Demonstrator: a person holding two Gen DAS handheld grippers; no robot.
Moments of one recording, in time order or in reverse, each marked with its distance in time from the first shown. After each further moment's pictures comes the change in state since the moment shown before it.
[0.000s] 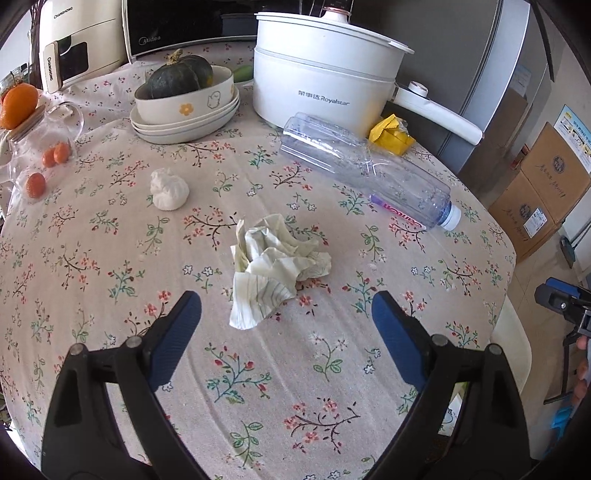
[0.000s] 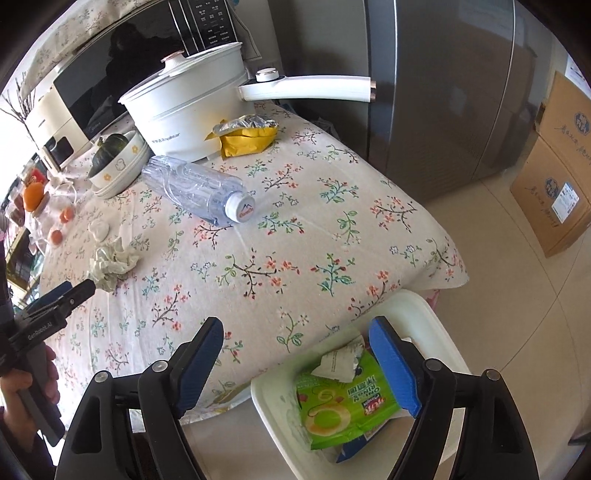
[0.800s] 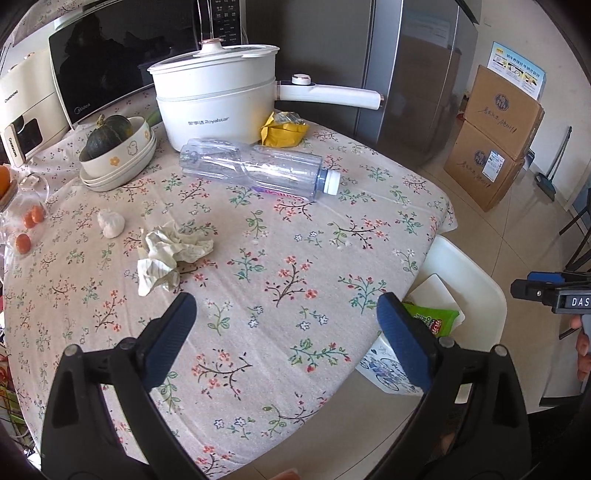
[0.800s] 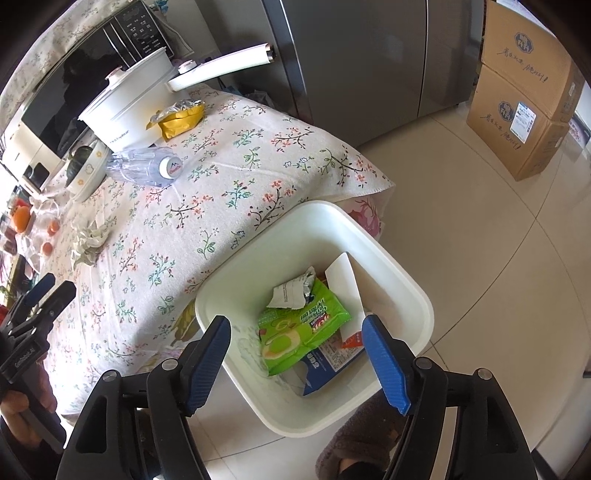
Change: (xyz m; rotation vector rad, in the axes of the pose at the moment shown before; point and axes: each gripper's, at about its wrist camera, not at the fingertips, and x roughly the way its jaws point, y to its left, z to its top) left arm -0.058 -0.092 -0.032 0.225 -0.038 -0.063; right arm -0.053 -0.081 -0.087 0.197 0.103 -0.040
